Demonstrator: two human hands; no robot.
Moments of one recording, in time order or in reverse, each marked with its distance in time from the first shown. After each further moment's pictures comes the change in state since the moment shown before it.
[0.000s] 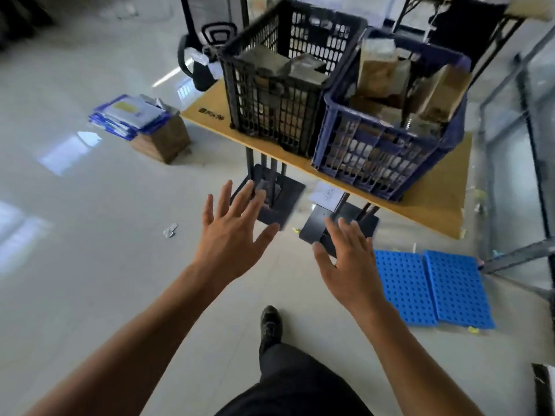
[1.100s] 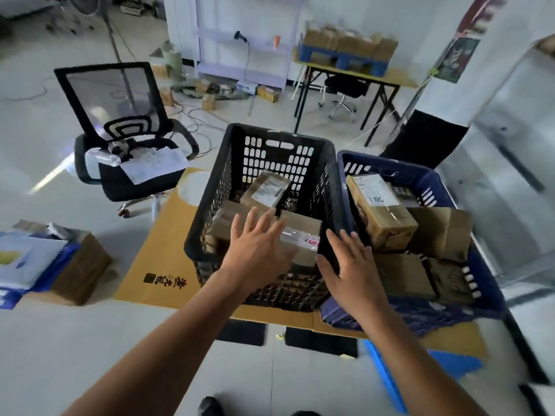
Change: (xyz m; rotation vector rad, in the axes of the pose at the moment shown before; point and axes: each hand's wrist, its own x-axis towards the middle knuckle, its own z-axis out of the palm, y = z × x) left_hand 0.518 -0.117 -0.046 -0.123 -0.179 0.430; right_hand 0.443 -0.098 -0.067 -0.130 0.220 0.232
